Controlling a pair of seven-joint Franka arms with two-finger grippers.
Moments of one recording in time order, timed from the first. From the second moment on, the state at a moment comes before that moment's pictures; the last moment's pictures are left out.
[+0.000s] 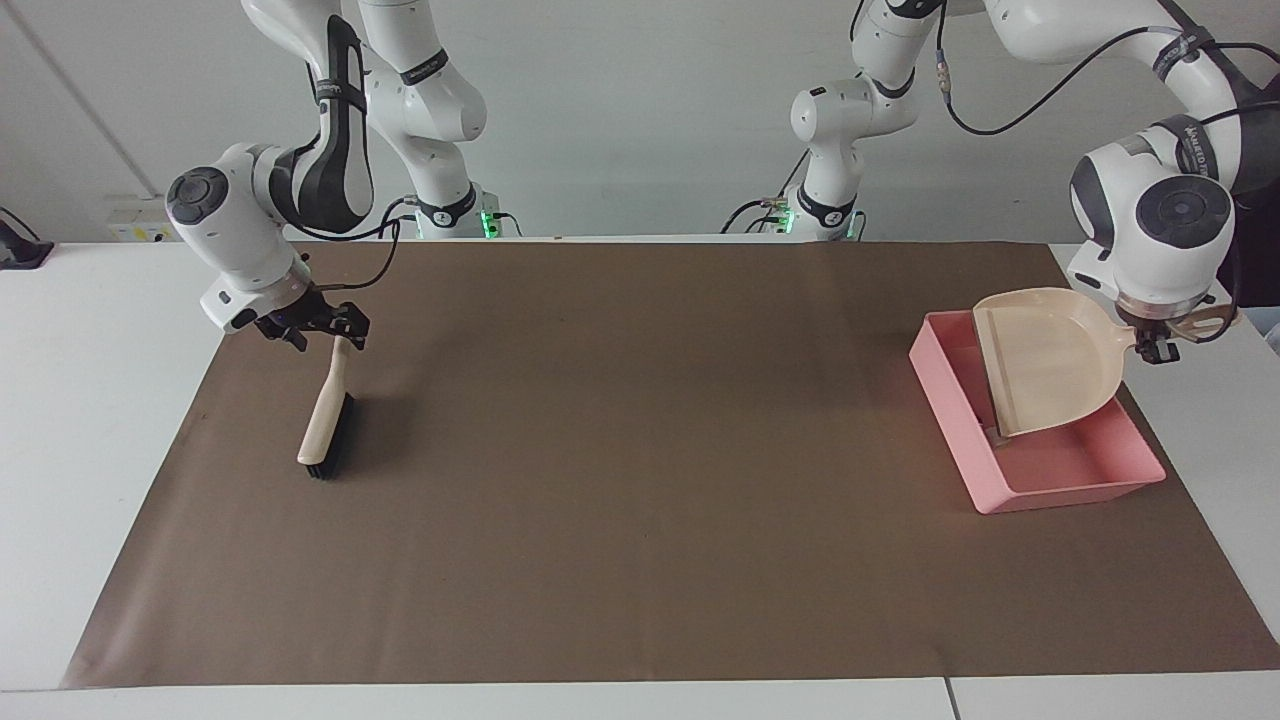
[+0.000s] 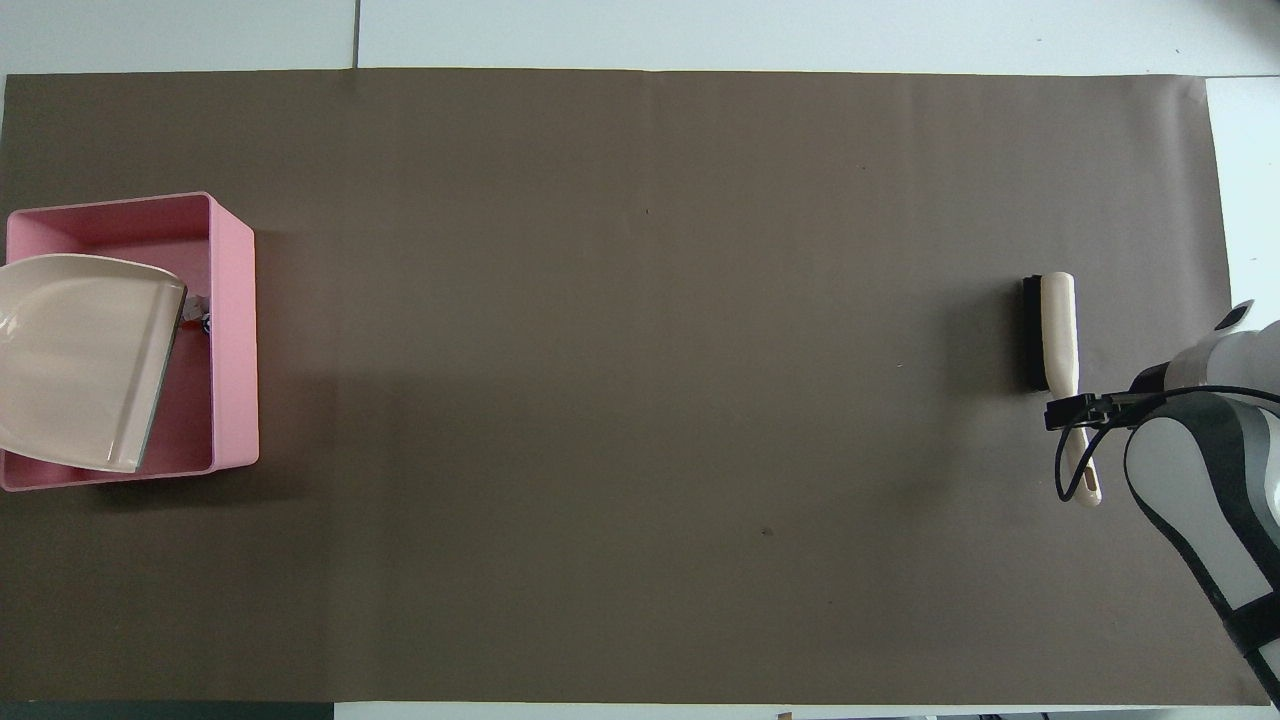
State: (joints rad) left arm 0.15 0.14 -0.02 -1.73 0.63 1.79 1.68; right arm -0.25 -0.10 0.08 -2.28 0.01 2.11 -0.17
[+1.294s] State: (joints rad) left arm -0.25 0.00 -0.04 -2.07 0.28 1.97 1.36; right arm -0.04 -0.05 0.02 -1.54 -0.04 1.45 0.09
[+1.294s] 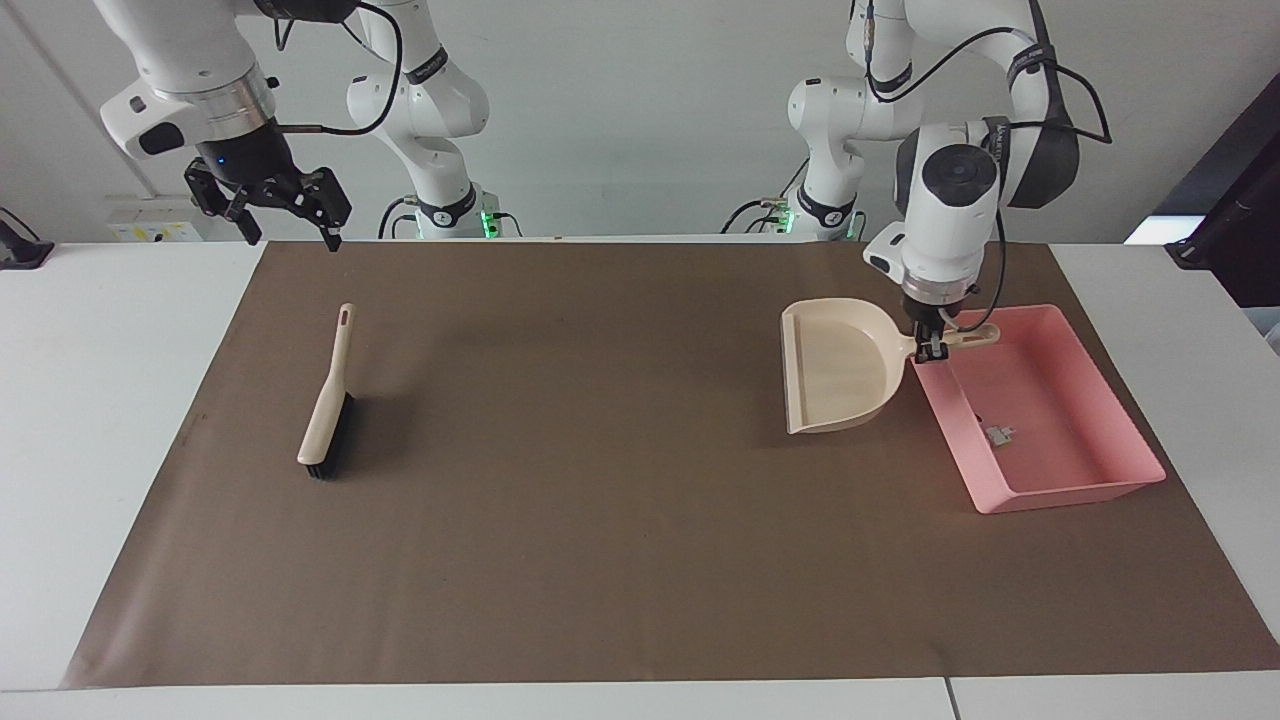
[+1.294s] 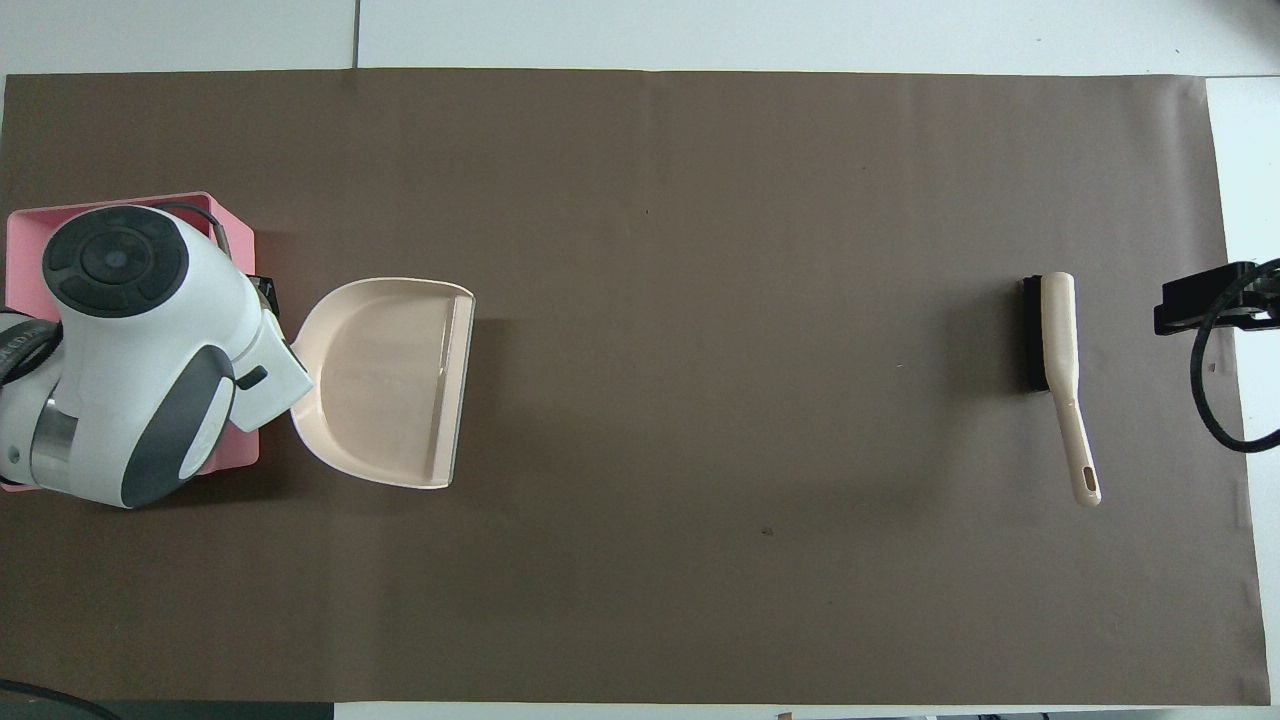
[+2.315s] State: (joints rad) left arm -0.28 0.13 -0.03 -2.13 0.21 2.15 1.35; right arm -0.01 -0.07 -0.02 -1.59 -0.01 1.43 0.16
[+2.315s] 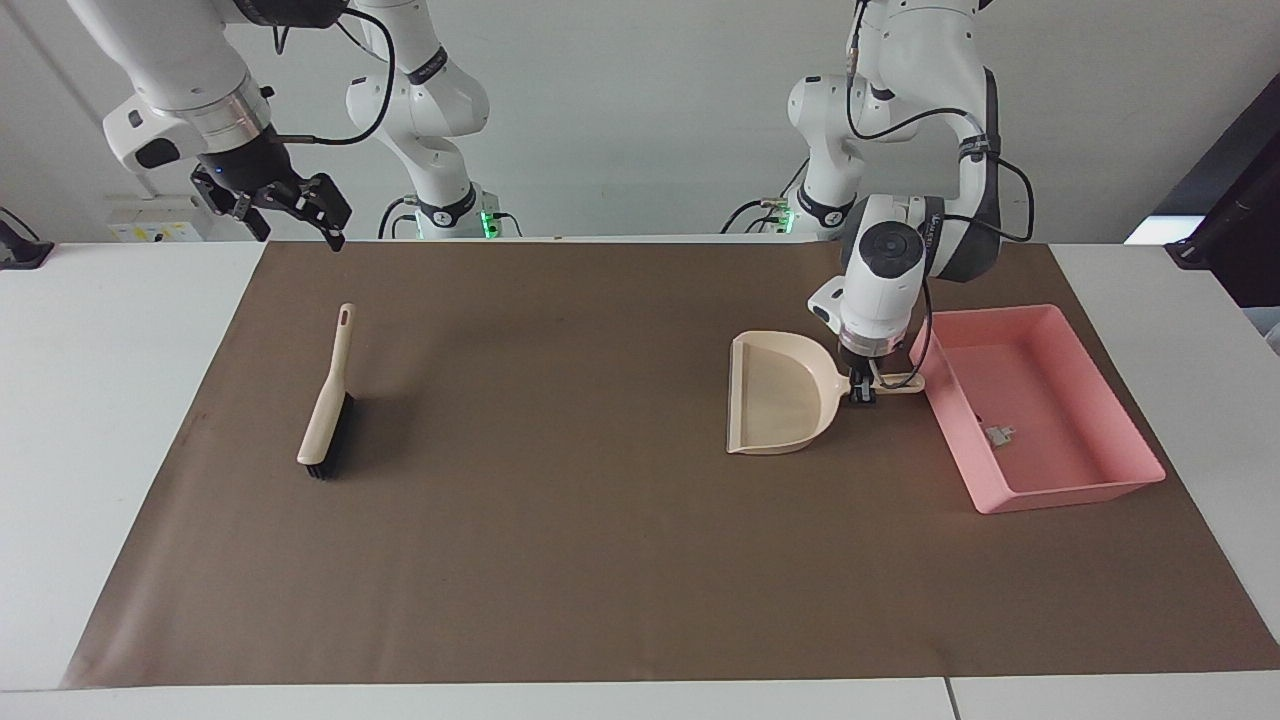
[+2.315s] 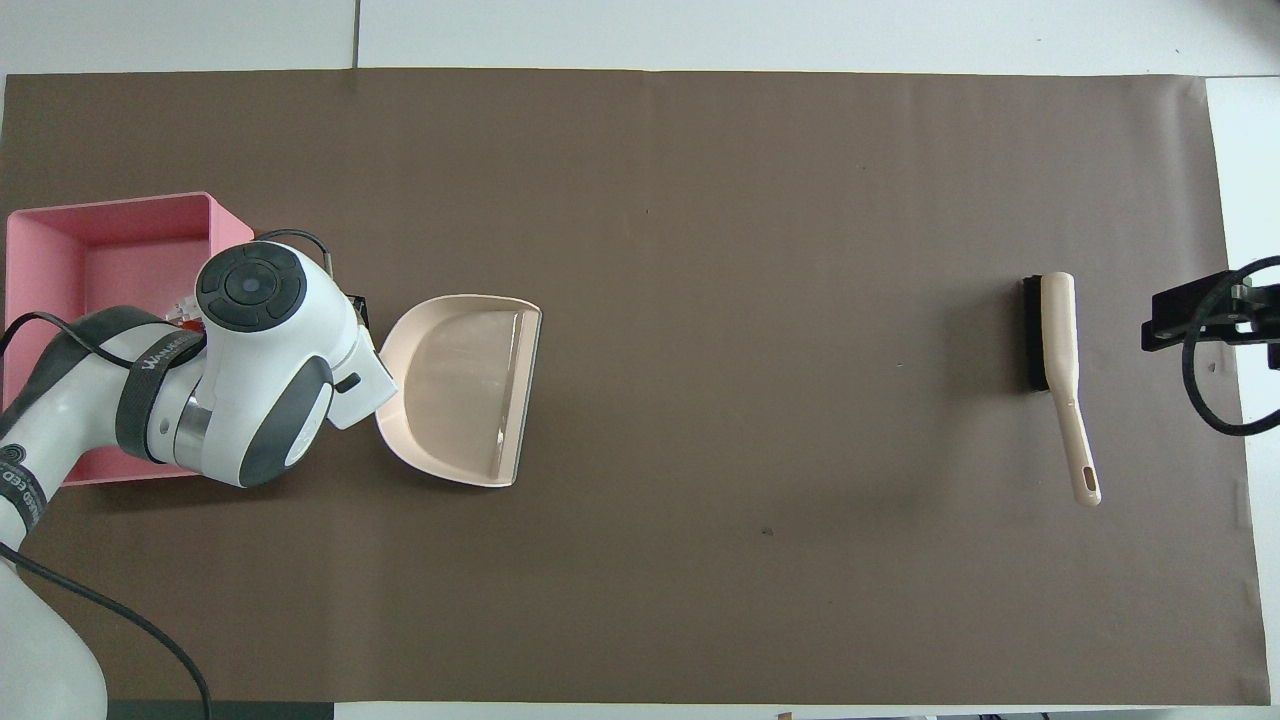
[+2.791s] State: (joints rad) left arm -0.27 0.07 -0.02 -2.12 0.21 2.14 1.28; right arm 0.04 -0.07 -0.02 -1.59 -0.06 1.43 0.15
